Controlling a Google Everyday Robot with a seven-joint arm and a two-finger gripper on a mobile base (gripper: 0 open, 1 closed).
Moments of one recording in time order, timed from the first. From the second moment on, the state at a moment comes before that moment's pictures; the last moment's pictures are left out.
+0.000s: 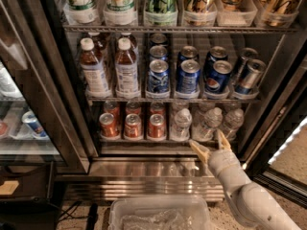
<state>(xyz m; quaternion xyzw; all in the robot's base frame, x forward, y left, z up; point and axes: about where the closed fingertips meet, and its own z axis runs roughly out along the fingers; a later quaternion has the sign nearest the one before) 0.585 -0.215 0.614 -0.15 0.73 0.03 0.67</state>
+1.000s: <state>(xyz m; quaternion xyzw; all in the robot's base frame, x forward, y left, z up) 0.609 -0.219 0.623 -0.13 0.70 0.03 0.70</state>
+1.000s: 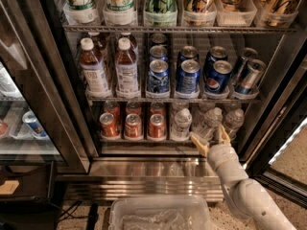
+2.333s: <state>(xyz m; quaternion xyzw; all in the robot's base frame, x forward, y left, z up) 0.639 -0.229 0.614 -0.11 0.70 0.01 0.71</state>
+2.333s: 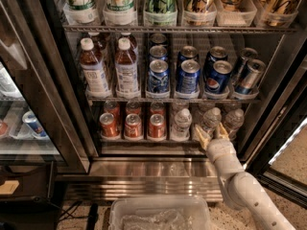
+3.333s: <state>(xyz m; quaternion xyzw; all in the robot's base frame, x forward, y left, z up) 0.641 -0.221 0.604 -0.11 0.71 0.01 0.69</state>
